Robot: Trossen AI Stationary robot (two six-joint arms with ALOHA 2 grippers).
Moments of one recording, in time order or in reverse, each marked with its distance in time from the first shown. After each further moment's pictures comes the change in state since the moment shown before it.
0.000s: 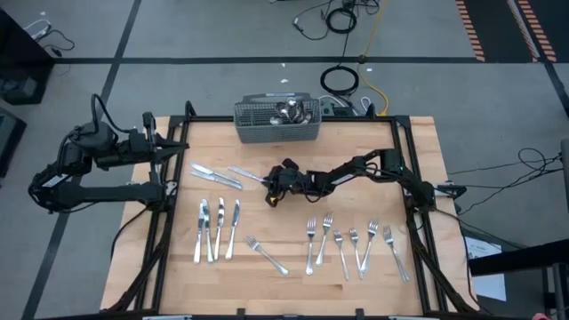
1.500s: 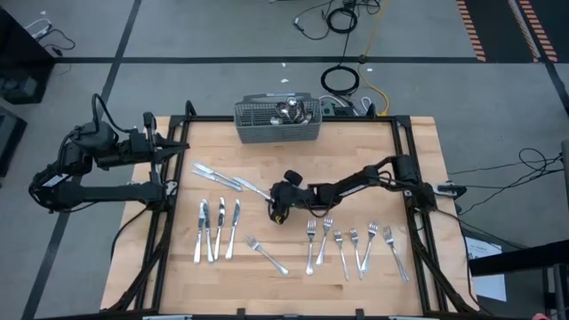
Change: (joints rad) left arm 0.000 0.000 0.000 -0.002 0.003 -0.008; right arm 0.147 -0.185 -0.012 -0.168 0.119 -0.076
